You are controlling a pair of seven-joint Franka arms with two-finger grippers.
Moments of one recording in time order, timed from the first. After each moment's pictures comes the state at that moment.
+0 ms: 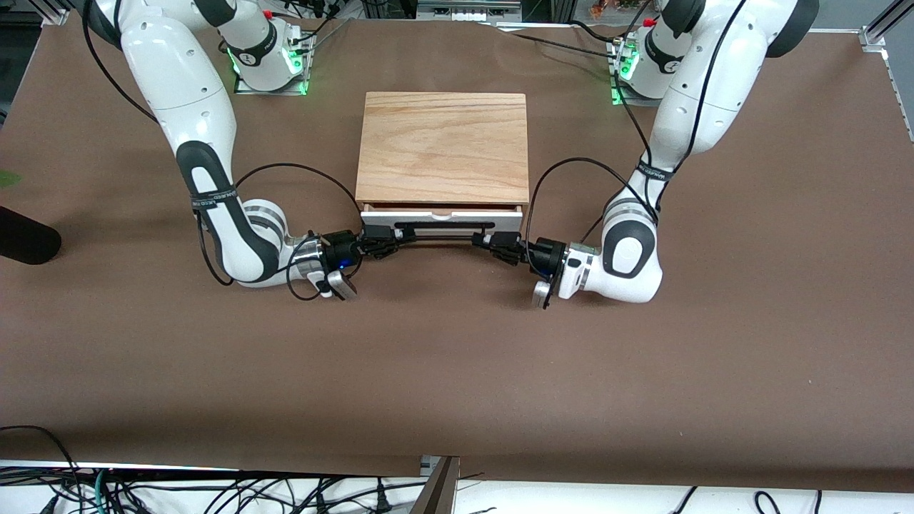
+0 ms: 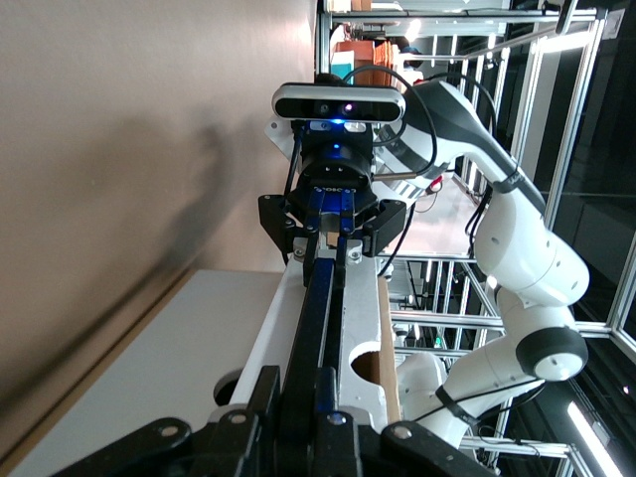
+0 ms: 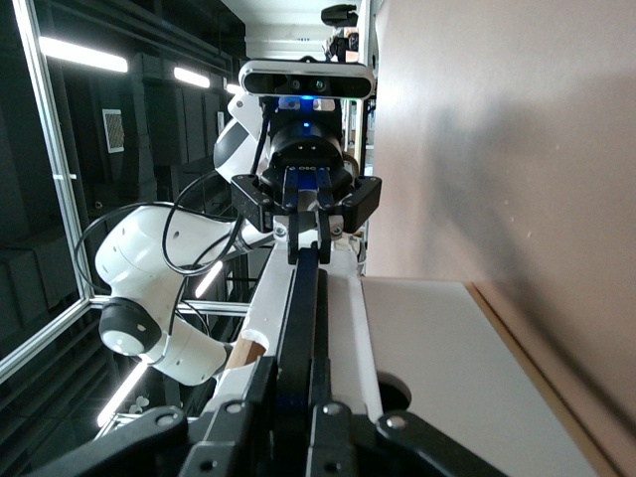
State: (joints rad) left arm -0.28 0.85 -0.06 -1.57 -1.52 1.70 0.81; right arm 0.24 0.83 0.02 -1.71 1.61 1.59 -1.01
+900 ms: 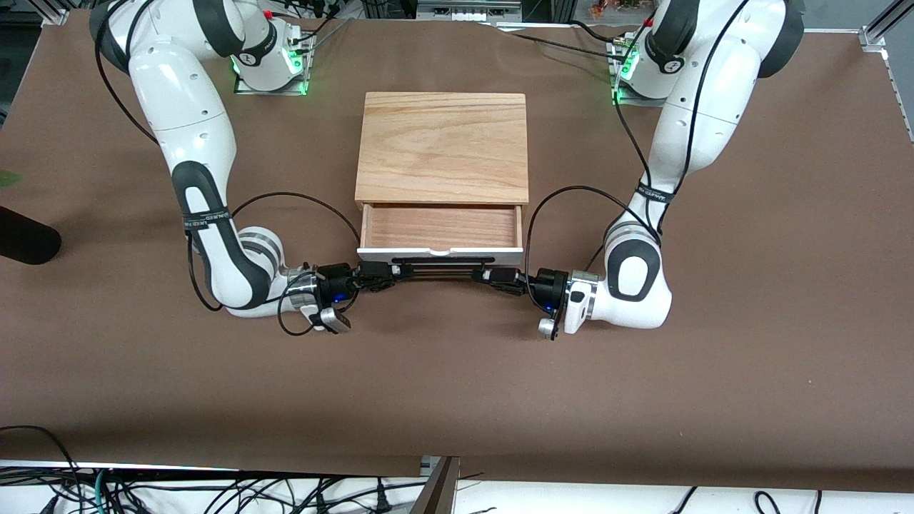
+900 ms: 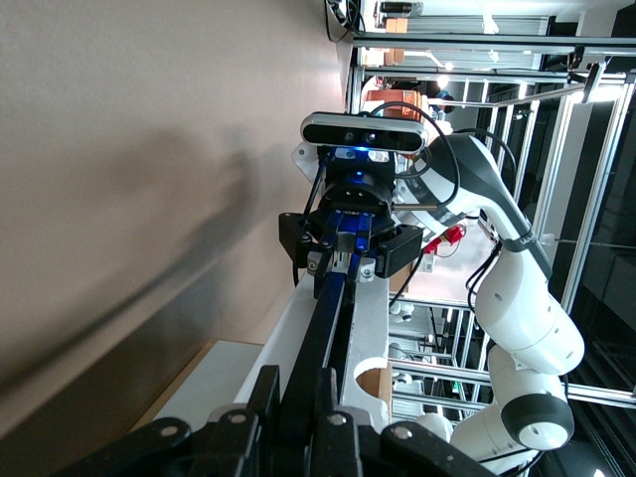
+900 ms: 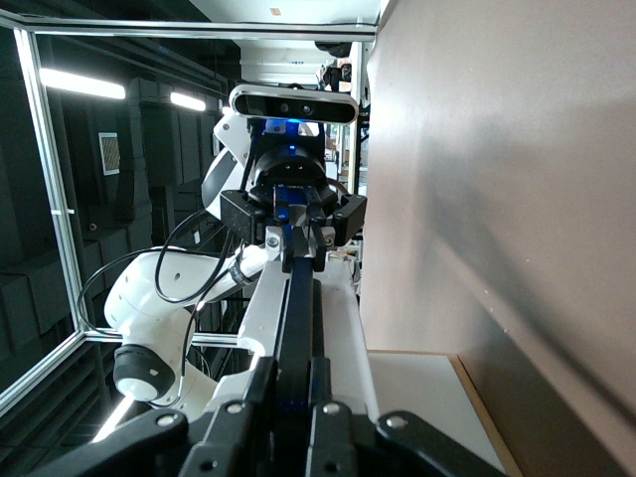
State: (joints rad) left arm -0.29 0.94 -0.04 -1.35 -1.50 1.78 0.64; right arm 0.22 0.96 0.02 -1.44 1.60 1.62 -0.88
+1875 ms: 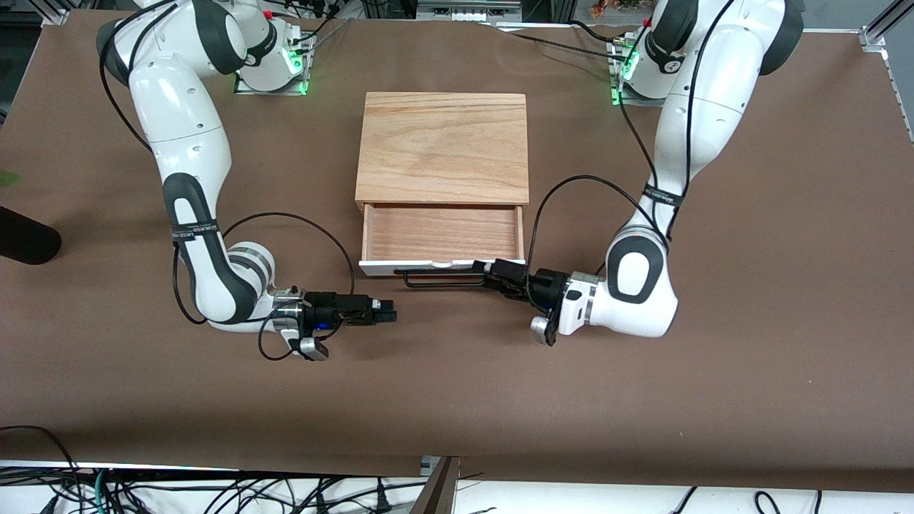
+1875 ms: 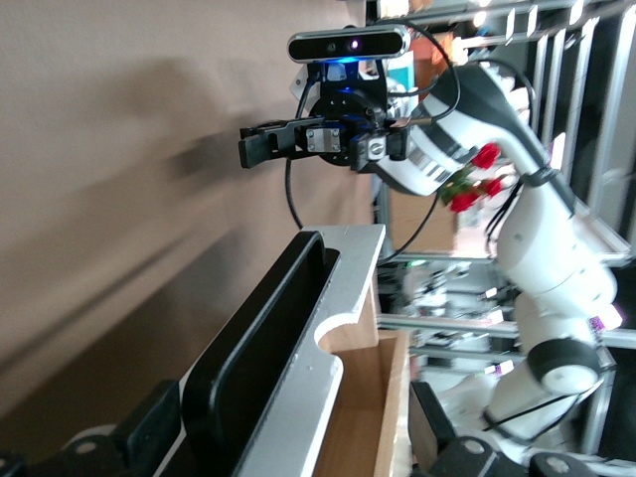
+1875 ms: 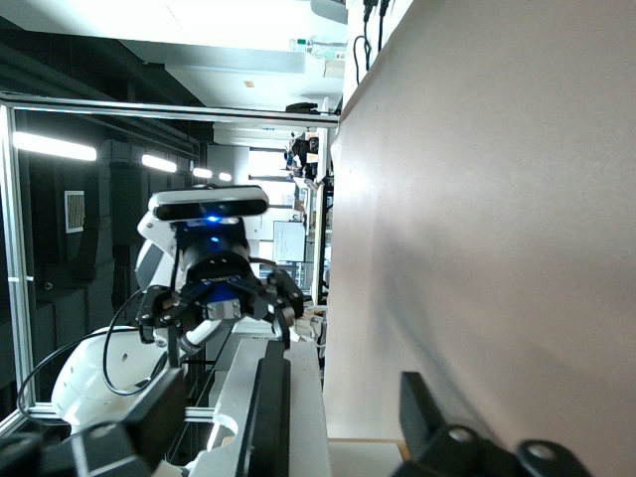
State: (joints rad) left arm -0.30 0.93 -0.02 -1.22 -1.29 1.75 0.60; right arm 0.19 1.04 0.02 -1.29 1.63 1.77 -0.83
